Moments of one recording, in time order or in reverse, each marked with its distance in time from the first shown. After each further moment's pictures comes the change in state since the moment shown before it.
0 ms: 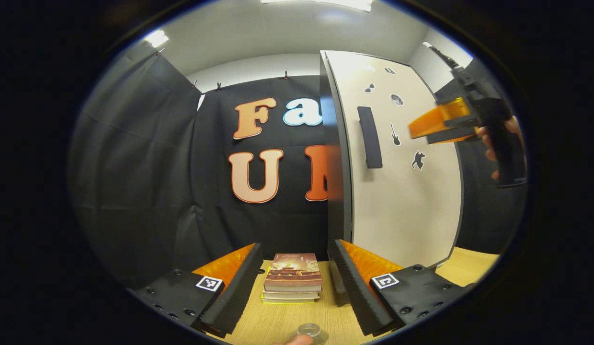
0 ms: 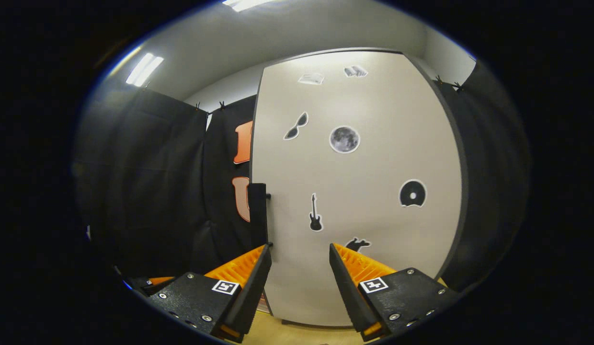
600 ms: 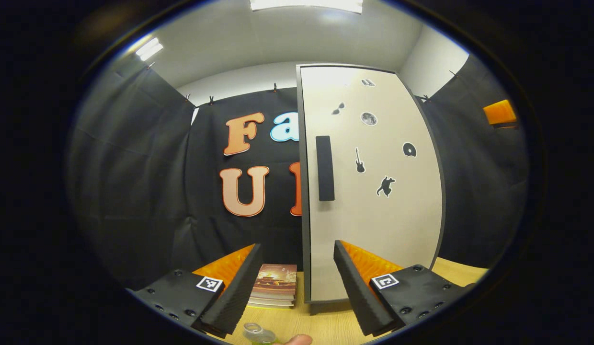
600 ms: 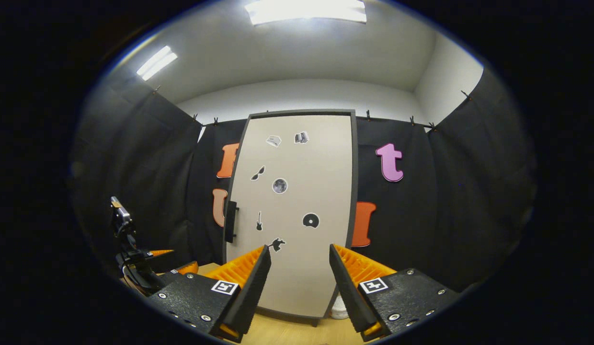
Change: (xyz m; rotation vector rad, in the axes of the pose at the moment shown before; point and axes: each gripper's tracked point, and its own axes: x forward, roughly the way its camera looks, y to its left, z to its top) left arm -0.013 -0.086 0.057 -0.001 -0.030 0.011; right arm -0.199 -0.099 0.054 -0.127 -0.126 -0.152
